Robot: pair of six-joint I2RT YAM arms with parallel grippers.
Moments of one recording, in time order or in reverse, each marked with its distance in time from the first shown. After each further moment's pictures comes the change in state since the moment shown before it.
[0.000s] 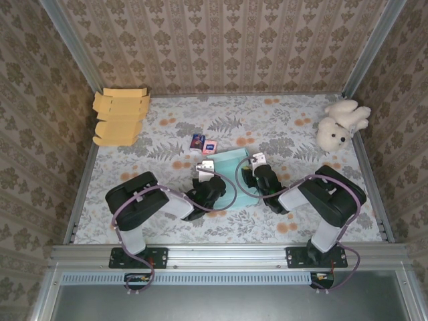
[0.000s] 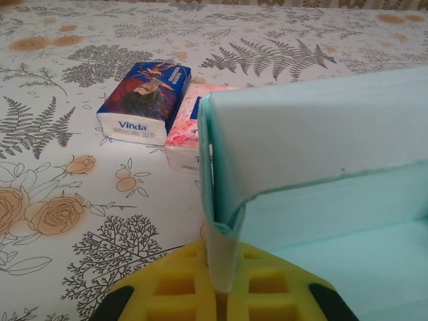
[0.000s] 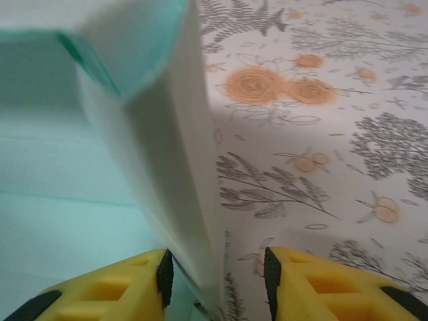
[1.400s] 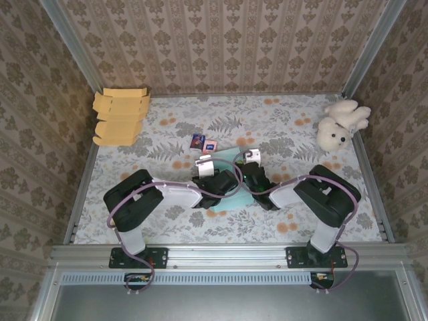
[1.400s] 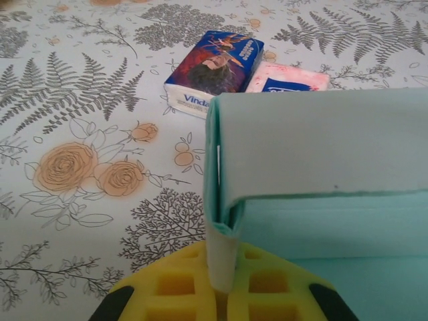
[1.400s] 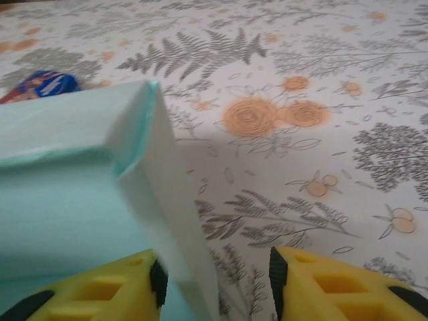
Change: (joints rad) left arm 0.001 -0.015 0.256 -0.687 -0.096 -0.400; right arm 0.103 -0.009 0.107 -0.131 0.208 0.214
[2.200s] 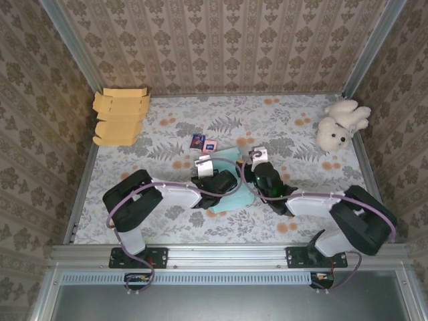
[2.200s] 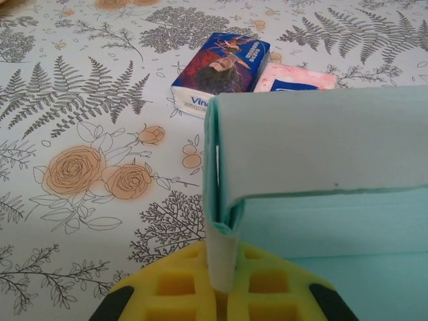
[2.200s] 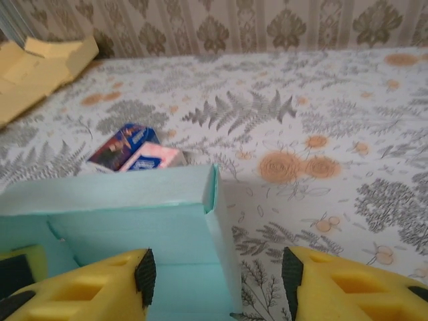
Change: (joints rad) left arm 0.012 -0.011 -0.023 0.028 0.003 0.029; right arm -0.010 -0.383 -0.086 -0.143 -0.095 -0.048
